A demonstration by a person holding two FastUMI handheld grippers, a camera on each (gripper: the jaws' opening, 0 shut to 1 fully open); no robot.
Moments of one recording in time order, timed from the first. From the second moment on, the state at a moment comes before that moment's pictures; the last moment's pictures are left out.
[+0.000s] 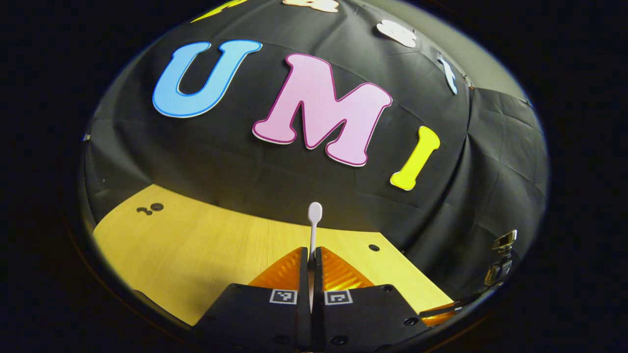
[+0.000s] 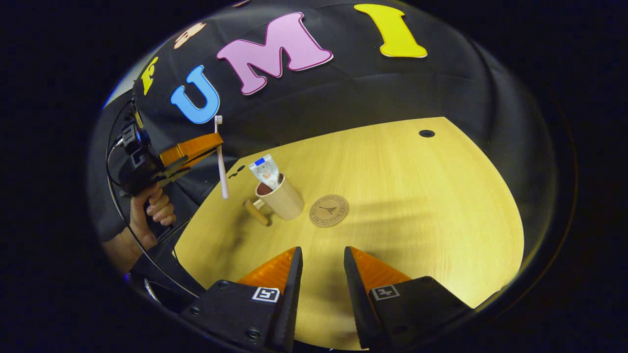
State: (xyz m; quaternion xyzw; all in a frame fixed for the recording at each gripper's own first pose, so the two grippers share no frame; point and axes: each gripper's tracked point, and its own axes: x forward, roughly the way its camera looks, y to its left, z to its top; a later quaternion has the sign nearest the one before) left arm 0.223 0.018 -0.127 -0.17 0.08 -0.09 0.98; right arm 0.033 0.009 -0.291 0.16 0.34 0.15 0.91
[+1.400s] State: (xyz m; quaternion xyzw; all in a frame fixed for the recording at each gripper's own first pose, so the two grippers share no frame) left arm 0.245 0.012 -0.225 -0.15 0.17 -0.10 0.97; right arm -0.006 -0.060 -0.258 0.16 0.35 0.07 0.92
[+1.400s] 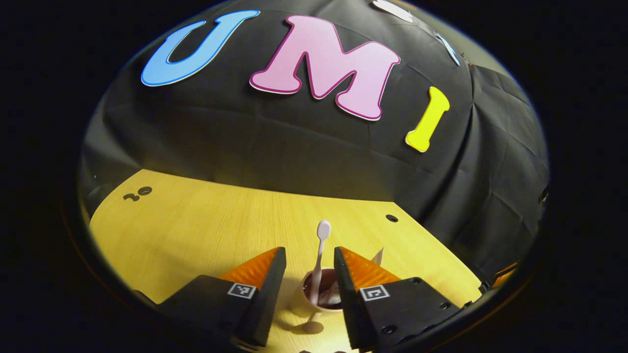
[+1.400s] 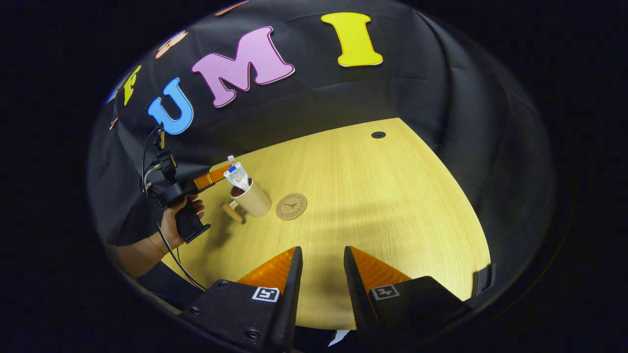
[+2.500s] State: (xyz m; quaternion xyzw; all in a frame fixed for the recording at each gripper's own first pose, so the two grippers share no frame) left arm 0.195 -0.003 -0.344 0.03 0.46 -0.16 0.87; right arm -0.049 -0.099 -0.260 0.21 0.34 0.00 0.92
